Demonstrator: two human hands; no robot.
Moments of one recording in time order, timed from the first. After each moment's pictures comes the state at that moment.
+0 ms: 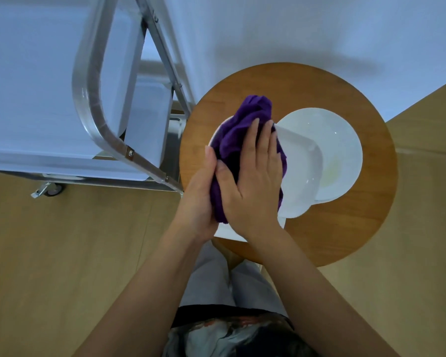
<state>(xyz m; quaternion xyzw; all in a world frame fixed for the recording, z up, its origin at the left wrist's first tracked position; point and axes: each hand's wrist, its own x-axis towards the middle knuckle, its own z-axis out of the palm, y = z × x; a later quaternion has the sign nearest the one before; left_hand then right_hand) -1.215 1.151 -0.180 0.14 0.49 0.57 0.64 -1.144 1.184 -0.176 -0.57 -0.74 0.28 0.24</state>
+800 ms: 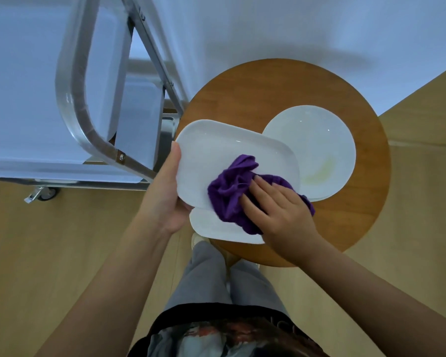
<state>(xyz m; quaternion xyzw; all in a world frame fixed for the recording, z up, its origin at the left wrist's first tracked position) -1.254 1.159 -0.182 0.07 0.51 0.56 0.65 -1.052 1.189 -0.227 -0.27 -0.94 0.04 0.19</state>
